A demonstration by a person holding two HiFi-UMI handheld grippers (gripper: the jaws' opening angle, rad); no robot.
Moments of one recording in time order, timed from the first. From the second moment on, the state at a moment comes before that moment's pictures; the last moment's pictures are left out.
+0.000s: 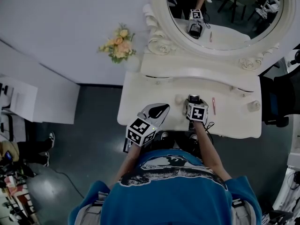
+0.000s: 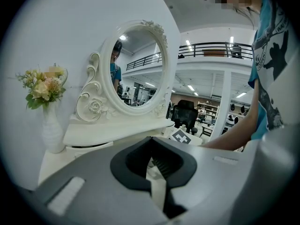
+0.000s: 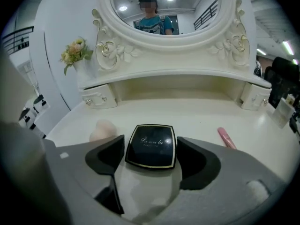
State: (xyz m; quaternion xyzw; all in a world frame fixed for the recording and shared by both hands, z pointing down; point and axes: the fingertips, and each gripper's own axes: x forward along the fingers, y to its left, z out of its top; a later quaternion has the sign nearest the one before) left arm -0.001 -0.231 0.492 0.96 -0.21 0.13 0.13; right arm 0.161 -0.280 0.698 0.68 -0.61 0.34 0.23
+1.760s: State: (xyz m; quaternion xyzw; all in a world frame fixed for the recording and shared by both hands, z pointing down) left arm 0.092 -0.208 0.498 0.94 -0.26 0.14 0.16; right arm 0.288 -0.216 0.700 0.66 -0.61 0.37 0.22
